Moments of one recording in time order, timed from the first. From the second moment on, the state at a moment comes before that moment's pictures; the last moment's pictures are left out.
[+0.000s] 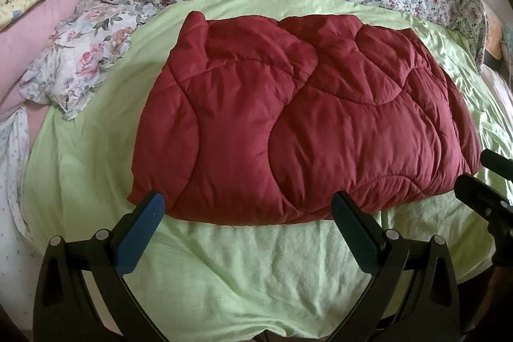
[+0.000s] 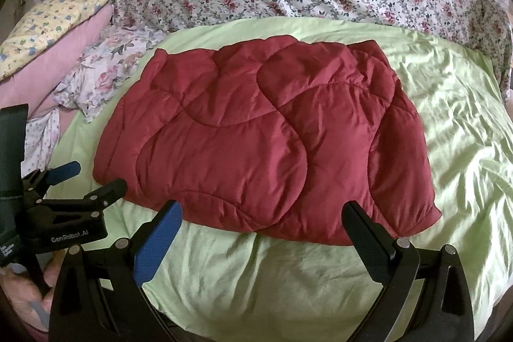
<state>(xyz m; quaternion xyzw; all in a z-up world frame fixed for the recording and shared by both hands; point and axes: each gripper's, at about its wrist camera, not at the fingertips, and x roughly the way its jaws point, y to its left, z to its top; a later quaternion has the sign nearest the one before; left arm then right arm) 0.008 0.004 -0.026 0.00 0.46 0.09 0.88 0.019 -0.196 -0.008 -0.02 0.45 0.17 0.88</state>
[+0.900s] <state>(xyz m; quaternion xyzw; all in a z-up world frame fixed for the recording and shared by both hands) 0.005 0.009 -0.027 0.00 0.46 0.10 0.88 0.020 -0.199 -0.005 -0.01 0.44 0.17 0.88</state>
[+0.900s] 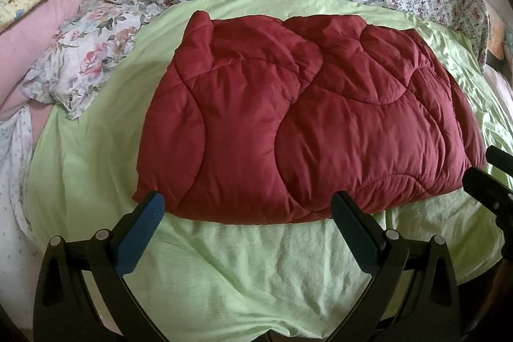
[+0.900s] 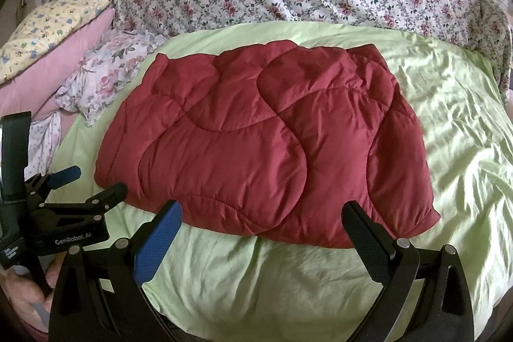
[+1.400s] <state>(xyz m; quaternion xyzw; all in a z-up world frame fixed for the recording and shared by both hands) 0.006 0.006 -0.023 0.00 0.46 0.10 0.88 0.022 -0.199 -0.004 -0.01 0.44 0.17 0.88</state>
